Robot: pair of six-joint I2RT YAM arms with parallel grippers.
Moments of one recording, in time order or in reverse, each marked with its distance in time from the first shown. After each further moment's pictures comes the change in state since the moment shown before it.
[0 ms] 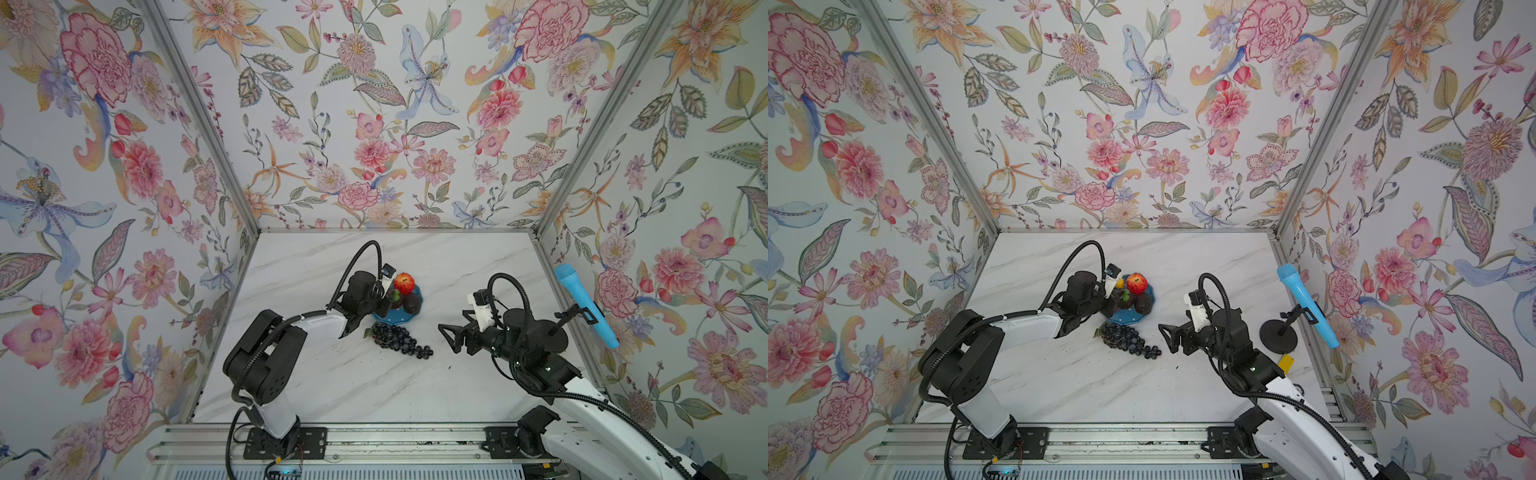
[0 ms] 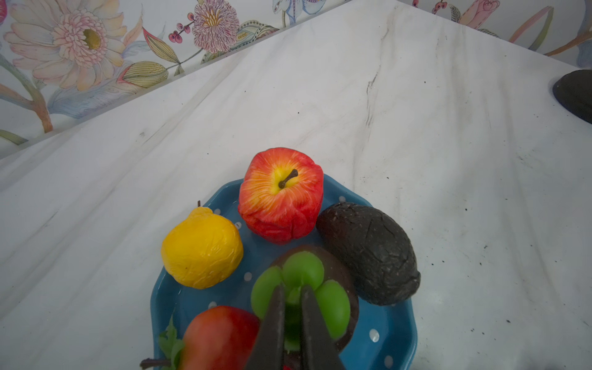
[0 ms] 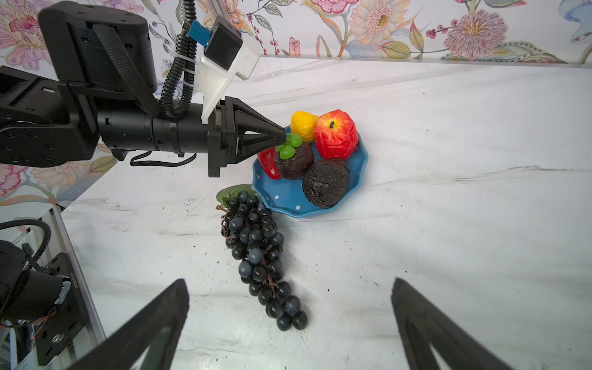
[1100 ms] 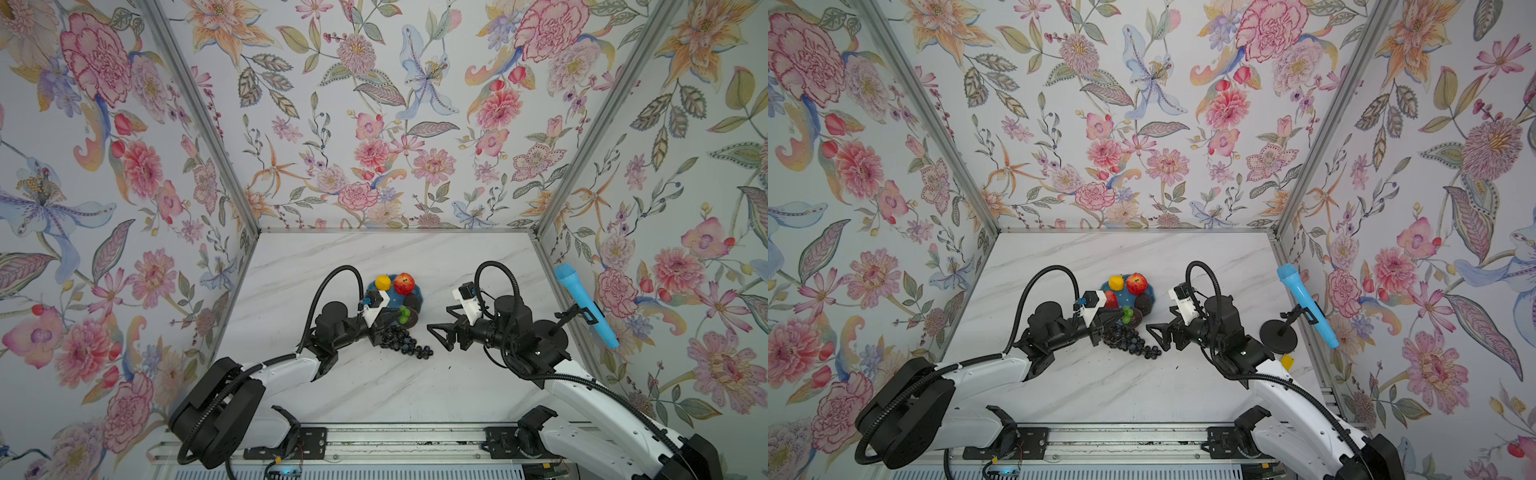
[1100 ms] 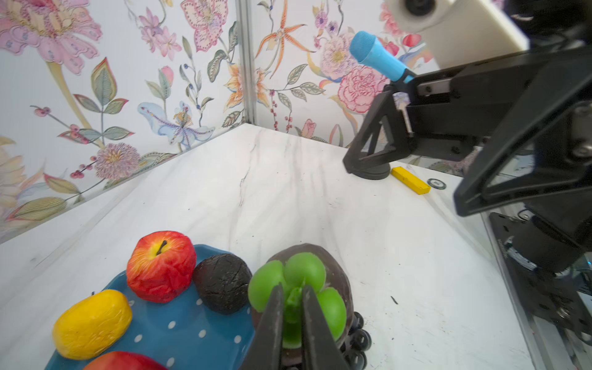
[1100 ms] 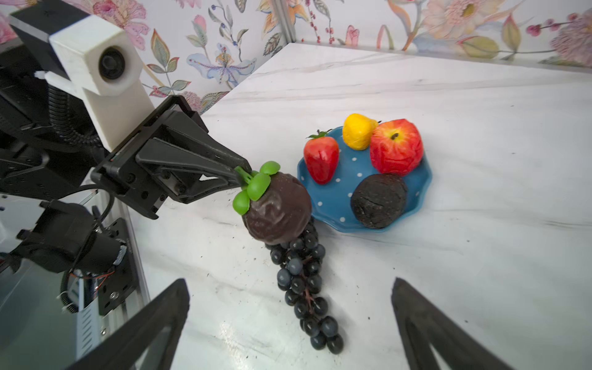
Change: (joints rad) left arm -0.044 -0.391 -0.378 0.347 0.320 -0.031; right arm 0.000 0.127 0.090 0.025 -0.148 -0.056
